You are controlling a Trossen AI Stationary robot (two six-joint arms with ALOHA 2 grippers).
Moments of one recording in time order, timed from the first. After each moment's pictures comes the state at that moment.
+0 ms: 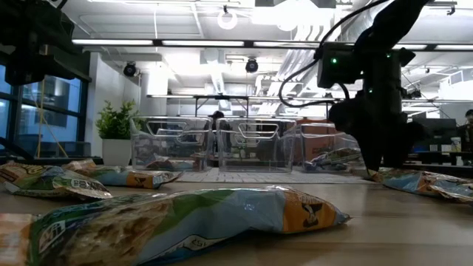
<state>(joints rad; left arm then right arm) -0.28 0.22 0.53 -0.89 -0.32 -1.16 -0.17 1.52 0.71 -0.59 -0.18 0.95</state>
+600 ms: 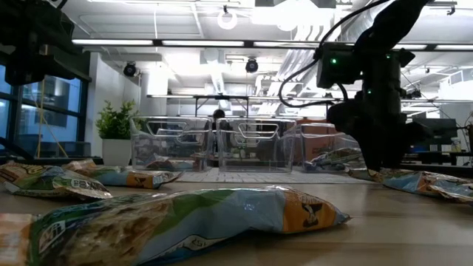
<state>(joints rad) -0.28 0.22 0.53 -0.89 -0.33 -1.16 -0.16 1.53 0.71 -0.58 -0.17 0.99</state>
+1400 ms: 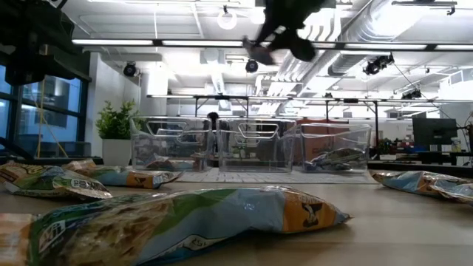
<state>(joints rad) -0.28 0.22 0.53 -0.89 -0.32 -1.15 -0.21 1.56 1.42 -0.56 -0.03 0.71</state>
